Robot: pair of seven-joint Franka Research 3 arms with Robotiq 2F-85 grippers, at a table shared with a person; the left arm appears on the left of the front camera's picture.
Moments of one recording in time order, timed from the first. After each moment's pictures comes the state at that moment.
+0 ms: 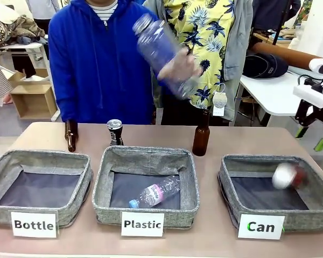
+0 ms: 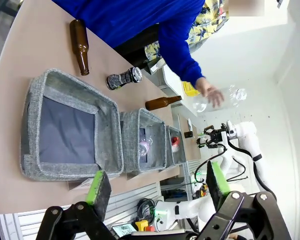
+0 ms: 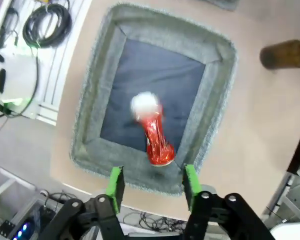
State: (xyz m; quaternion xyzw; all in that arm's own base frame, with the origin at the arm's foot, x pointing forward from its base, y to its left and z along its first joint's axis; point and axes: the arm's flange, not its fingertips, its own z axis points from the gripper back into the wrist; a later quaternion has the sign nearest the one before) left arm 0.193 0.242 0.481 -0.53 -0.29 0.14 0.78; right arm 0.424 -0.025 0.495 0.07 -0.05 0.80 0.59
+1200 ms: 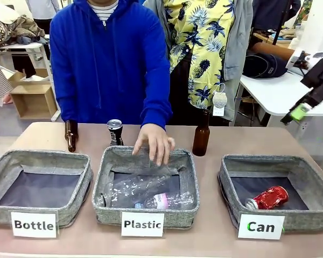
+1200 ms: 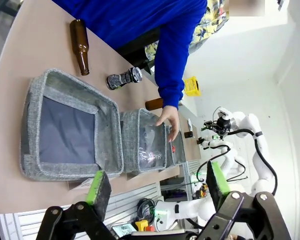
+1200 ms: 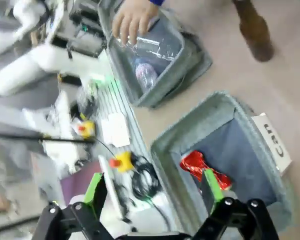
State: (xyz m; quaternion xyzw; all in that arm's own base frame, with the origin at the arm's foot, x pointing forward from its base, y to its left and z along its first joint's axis) left arm 0.193 0.243 0.481 -0.53 -0.29 0.14 0.78; right arm 0.487 -0.044 0.492 0.43 -0.01 0.36 0.83
